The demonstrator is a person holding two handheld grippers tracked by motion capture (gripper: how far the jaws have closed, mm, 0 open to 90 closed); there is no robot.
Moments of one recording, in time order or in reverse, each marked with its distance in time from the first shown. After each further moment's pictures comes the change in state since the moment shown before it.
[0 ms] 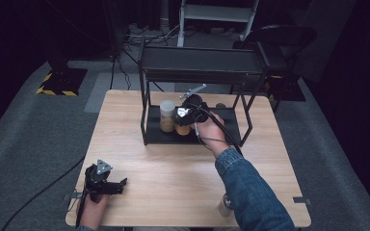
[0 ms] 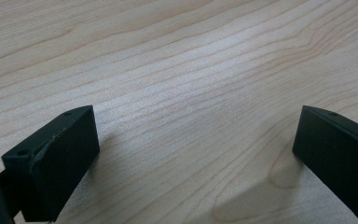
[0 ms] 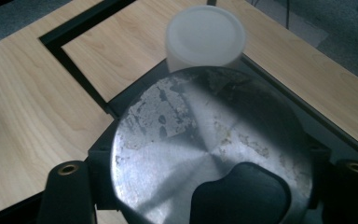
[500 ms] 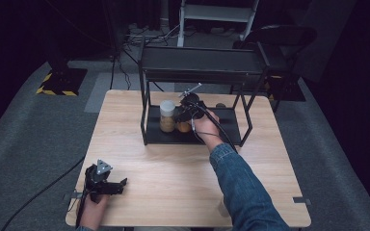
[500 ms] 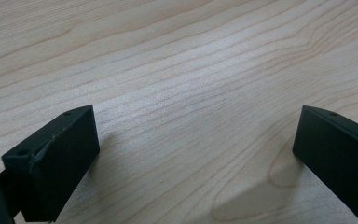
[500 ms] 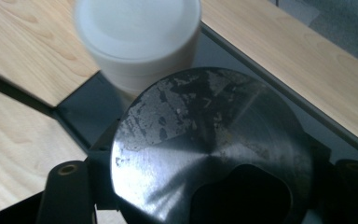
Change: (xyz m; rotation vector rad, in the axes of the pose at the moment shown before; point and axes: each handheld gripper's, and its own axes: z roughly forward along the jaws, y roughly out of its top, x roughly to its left) left arm 0.000 0.000 0.000 0.003 -0.001 0.003; right arm -0.022 0.010 0.051 0.070 -0.039 0.039
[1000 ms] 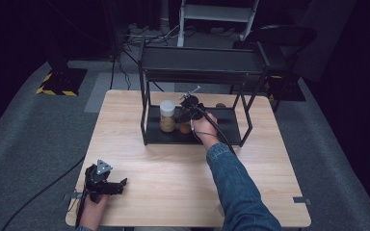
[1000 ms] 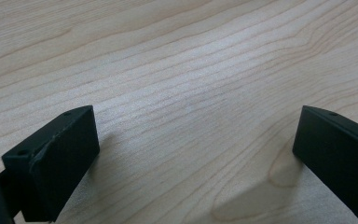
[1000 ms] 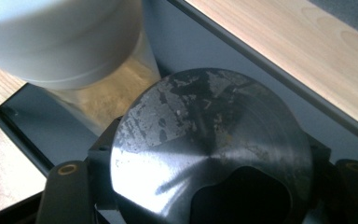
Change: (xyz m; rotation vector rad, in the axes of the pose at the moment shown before) left arm 0.000 0.000 0.000 -0.003 0.001 -0.004; right arm -0.014 -0.005 0.035 0.033 -0.023 0.036
